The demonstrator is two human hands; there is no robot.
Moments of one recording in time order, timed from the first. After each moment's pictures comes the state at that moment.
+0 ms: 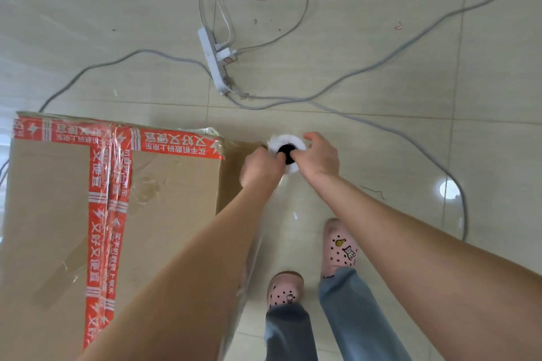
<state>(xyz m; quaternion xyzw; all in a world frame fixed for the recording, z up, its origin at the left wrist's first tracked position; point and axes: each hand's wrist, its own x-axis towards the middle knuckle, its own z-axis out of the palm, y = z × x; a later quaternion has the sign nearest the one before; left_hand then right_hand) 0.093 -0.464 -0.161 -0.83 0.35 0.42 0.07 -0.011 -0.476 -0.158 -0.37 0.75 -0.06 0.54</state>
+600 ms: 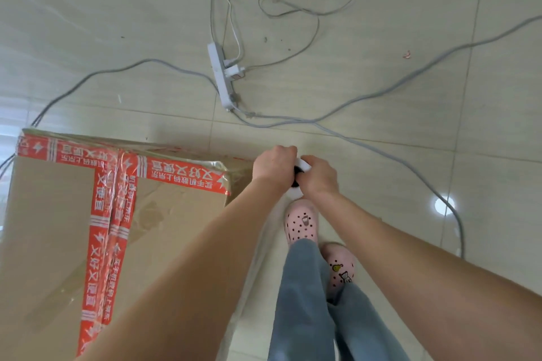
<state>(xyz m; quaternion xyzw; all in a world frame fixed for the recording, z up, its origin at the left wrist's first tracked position) 0.090 -0.531 -0.146 -0.68 0.63 0.32 0.20 0.000 -0.514 -0.160 -0.39 0.73 0.00 0.56</state>
